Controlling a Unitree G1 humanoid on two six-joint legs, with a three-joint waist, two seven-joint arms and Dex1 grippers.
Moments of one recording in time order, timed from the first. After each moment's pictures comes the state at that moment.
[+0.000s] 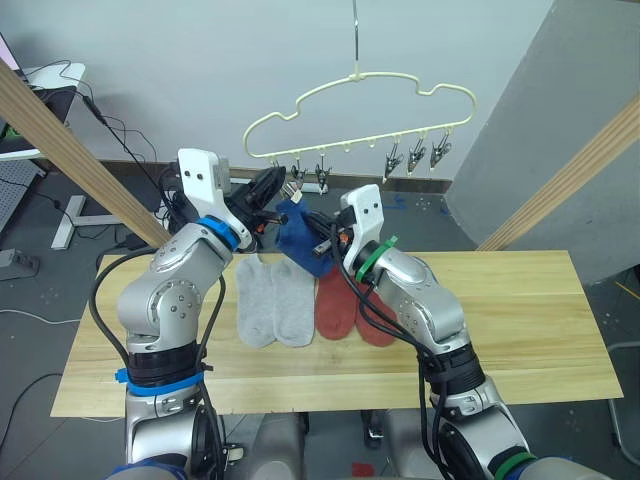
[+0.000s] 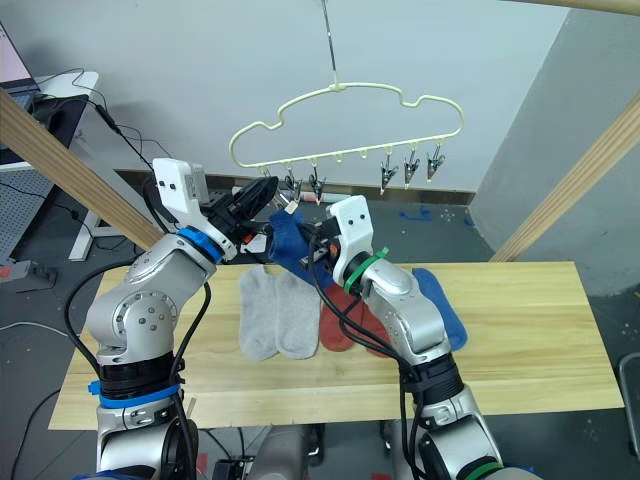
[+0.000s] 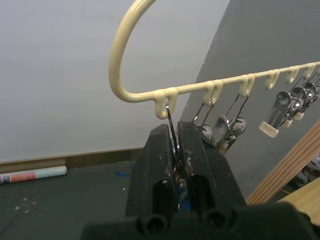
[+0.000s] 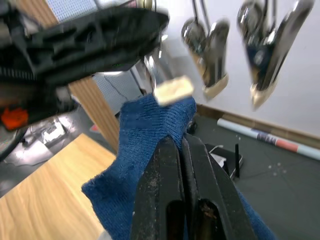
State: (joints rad) left arm -0.53 0.30 0.25 -0.24 -0.67 0.73 -0.28; right arm -0.57 0.09 0.18 -0.02 0.23 0.47 0.37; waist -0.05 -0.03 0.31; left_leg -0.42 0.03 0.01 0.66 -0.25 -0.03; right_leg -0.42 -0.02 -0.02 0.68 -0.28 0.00
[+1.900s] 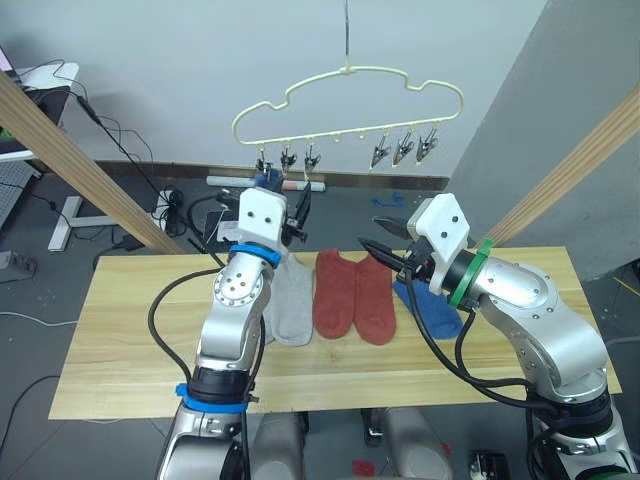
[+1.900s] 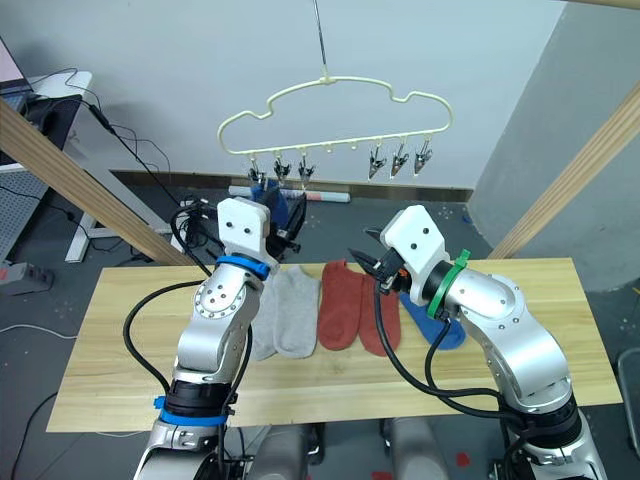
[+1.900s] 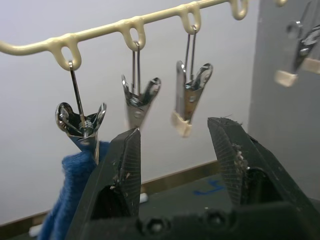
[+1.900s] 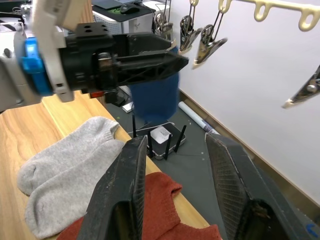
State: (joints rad) left arm -0.43 0.14 -0.01 -0.08 -0.11 0.14 -0.14; right arm -0.42 -0.43 0.14 -0.66 0.27 0.80 0.52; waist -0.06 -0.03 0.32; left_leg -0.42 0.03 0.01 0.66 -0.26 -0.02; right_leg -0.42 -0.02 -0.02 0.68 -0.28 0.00
